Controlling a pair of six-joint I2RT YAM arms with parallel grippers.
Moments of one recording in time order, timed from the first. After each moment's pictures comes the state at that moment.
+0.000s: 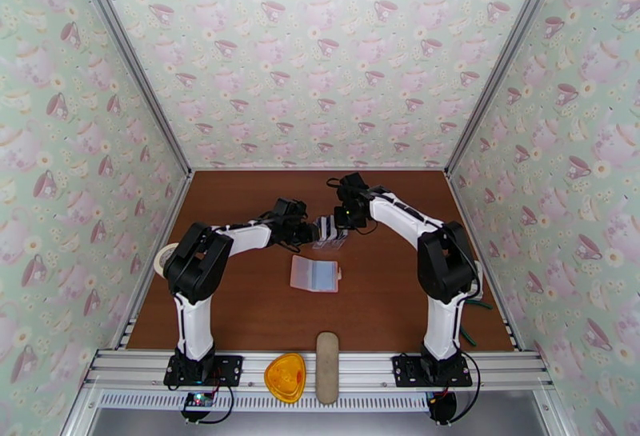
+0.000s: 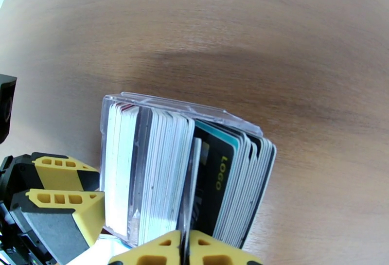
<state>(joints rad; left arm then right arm) -0.49 1.99 1.18 -0.07 0.44 -0.67 0.48 1.97 1.57 -0.76 -0.15 0.33</state>
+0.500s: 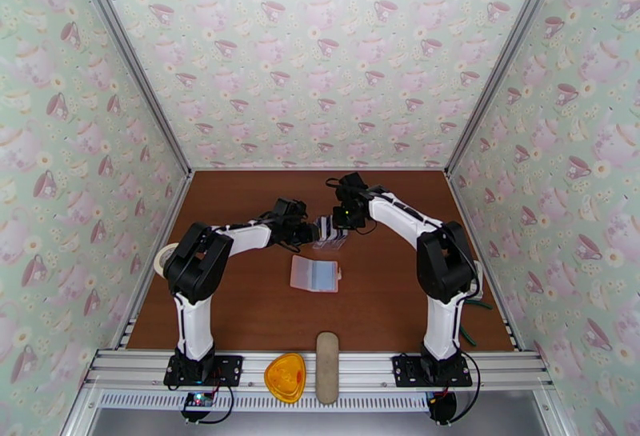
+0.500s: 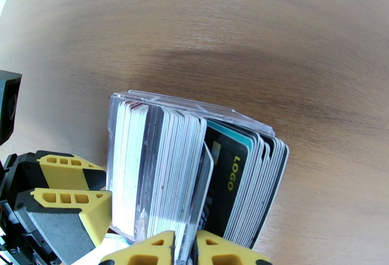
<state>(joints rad) -0.49 1.99 1.18 -0.07 0.44 -0.67 0.48 1.97 1.58 -0.77 -0.16 0.33</state>
